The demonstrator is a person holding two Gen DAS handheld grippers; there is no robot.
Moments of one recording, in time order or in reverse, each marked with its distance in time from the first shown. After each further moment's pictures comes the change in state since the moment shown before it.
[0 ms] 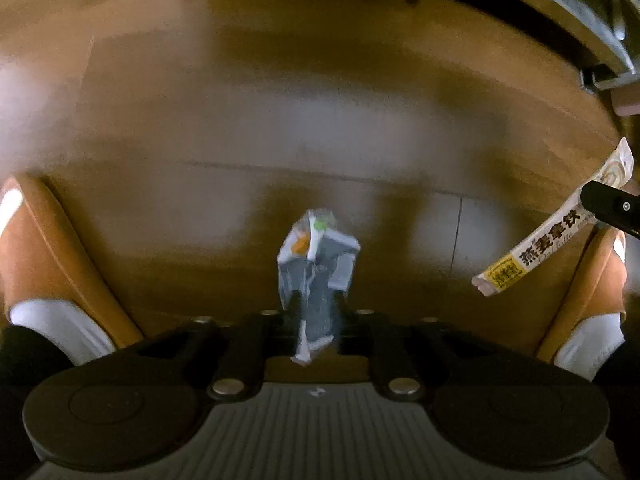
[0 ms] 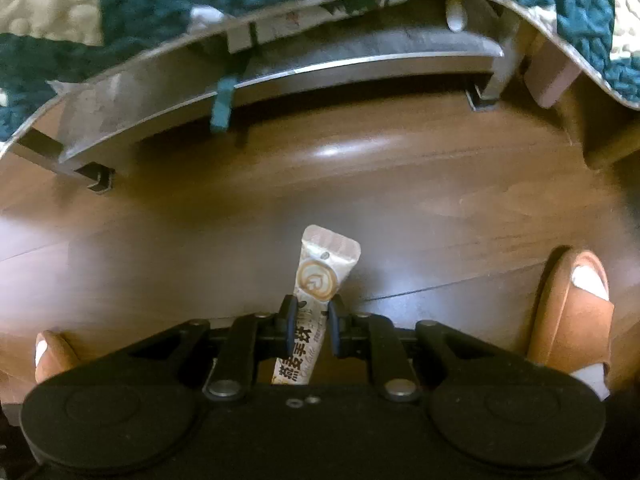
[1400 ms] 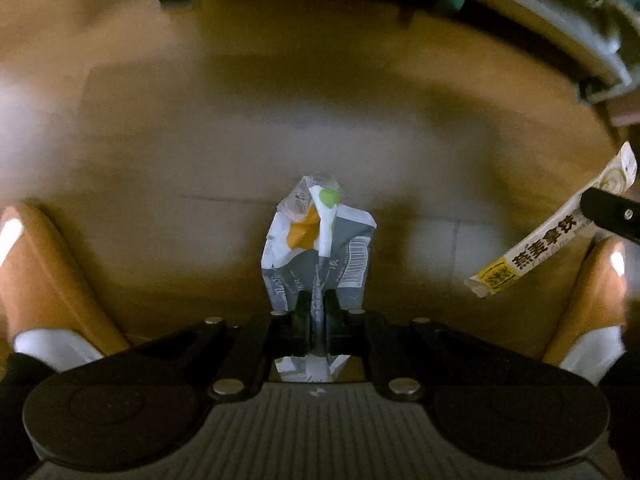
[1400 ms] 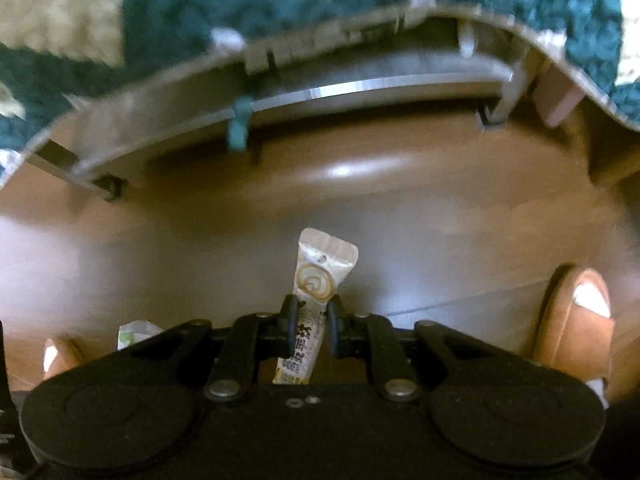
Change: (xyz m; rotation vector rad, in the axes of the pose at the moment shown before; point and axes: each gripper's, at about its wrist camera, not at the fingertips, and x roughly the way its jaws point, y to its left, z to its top) left arm -0.023 0.009 0.012 0.025 -0.092 -0.007; right arm -0.030 0.006 0.008 -0.026 -0.056 0.022
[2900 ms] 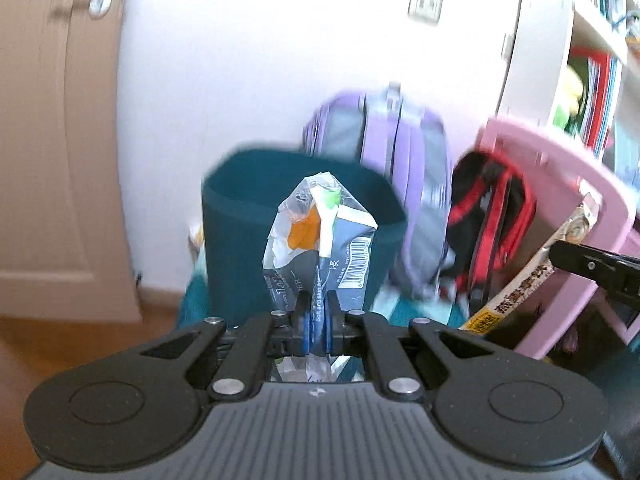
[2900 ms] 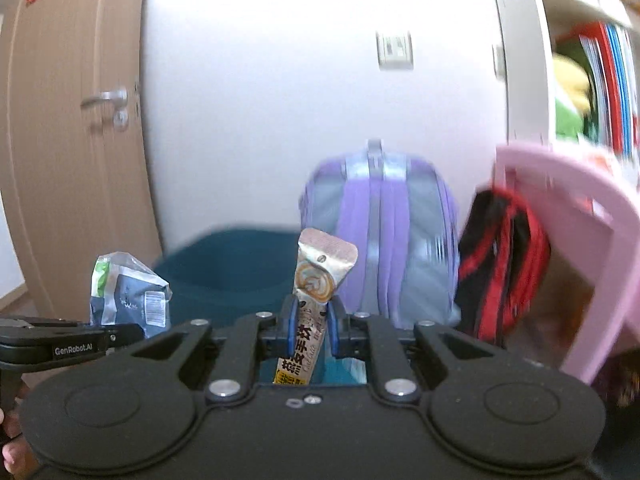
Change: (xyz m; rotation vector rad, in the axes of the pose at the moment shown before) left arm -0.530 -0.055 -0.024 0.140 -1.092 -0.138; right arm -0.484 0.075 0.093 -0.332 -0.958 0.144
